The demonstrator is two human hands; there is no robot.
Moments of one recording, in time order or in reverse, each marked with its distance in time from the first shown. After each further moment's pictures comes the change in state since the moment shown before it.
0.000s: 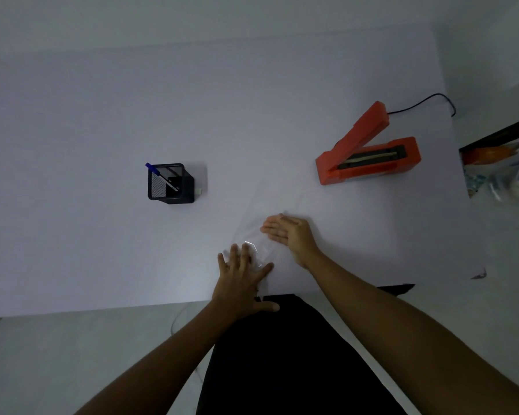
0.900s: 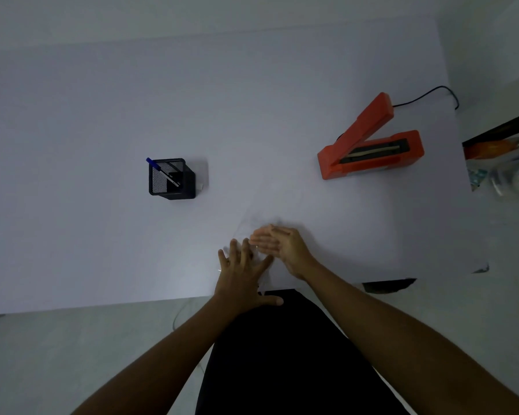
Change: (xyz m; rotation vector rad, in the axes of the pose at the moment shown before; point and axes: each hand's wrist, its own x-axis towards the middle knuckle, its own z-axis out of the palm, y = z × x) left_hand -0.002 0.004 0.003 -0.013 0.021 -0.034; right_hand -0.037 0.017 0.013 -0.045 -0.180 0.038
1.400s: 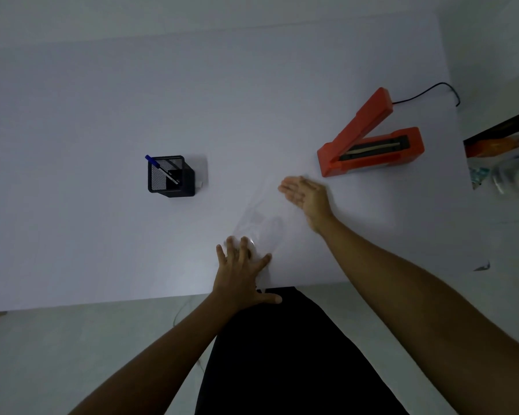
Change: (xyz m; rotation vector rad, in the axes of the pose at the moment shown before) left_hand 0.000 -0.004 -0.010 0.026 -0.007 -0.005; right_hand 0.062 -0.068 -0.049 0.011 0.222 -0.209
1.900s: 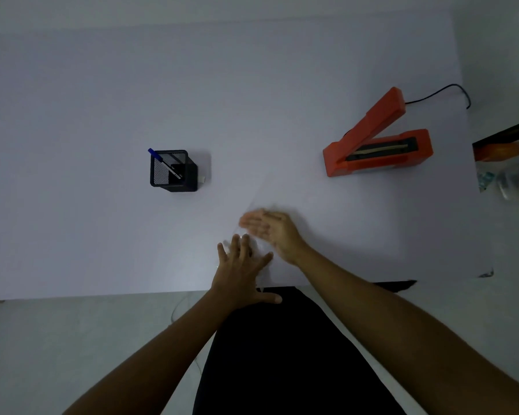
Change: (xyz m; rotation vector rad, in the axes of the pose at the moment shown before) left_hand 0.001 -0.004 0.005 -0.030 0.006 0.028; right_hand -0.059 0.041 0.055 -0.020 -0.334 0.170
